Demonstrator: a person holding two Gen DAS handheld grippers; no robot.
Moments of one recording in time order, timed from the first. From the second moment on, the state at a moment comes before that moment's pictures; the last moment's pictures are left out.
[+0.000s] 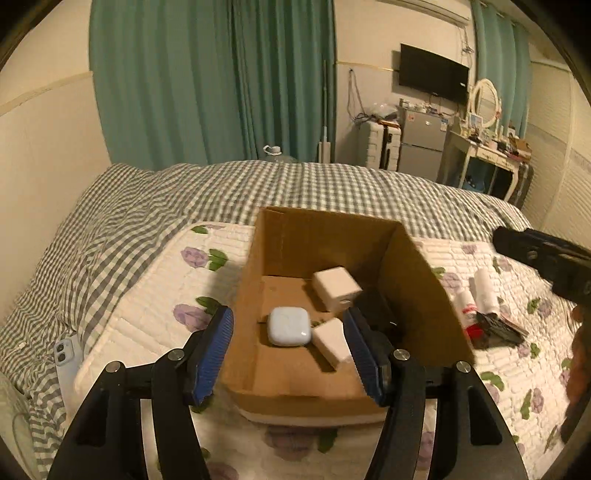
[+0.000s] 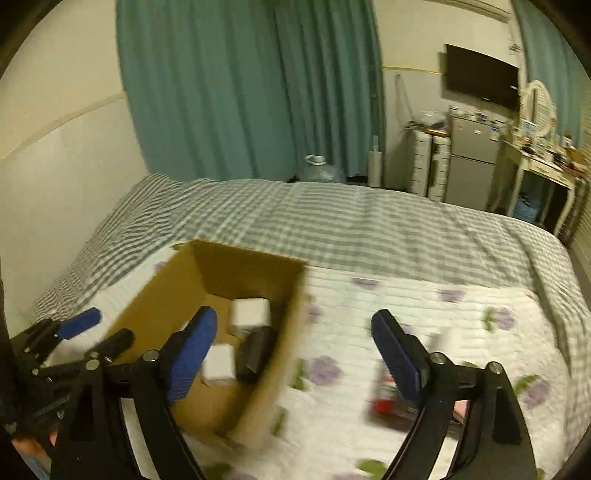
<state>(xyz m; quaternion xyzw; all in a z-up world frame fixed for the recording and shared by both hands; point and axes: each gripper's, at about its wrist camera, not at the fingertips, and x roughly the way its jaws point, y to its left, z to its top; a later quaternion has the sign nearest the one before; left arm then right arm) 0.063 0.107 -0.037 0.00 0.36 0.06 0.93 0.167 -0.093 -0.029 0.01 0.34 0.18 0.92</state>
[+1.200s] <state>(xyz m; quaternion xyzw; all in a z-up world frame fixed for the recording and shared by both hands) 0.132 -0.108 -0.147 0.04 0.46 0.01 0.89 0.227 -0.291 -0.204 0.08 0.47 0.17 0.86</state>
